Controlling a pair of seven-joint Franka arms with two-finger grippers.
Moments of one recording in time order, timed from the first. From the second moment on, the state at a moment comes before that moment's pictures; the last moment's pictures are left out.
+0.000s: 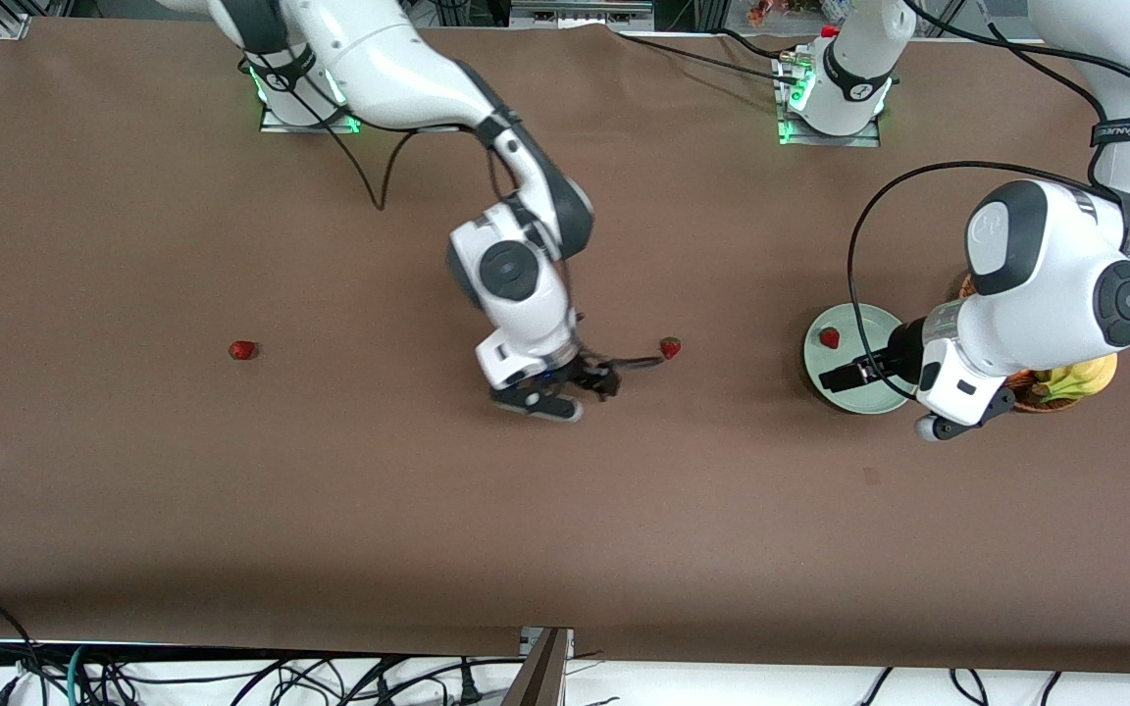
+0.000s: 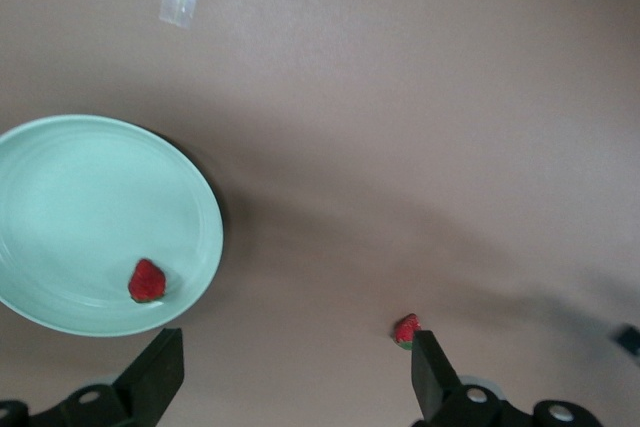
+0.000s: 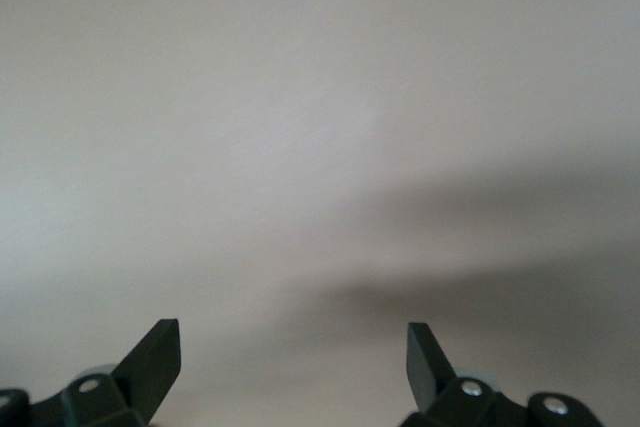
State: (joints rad) left arm 0.00 0.37 -0.15 -1.68 -0.24 1.95 -0.47; right arm 0.78 0.91 -0.20 -1.14 0.30 2.19 0.76
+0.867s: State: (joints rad) left arm -0.04 0.43 -0.15 -1.61 -0.24 1.95 -0.57; right arm 0.38 0.83 -0.36 -1.20 0.29 1.70 -0.01
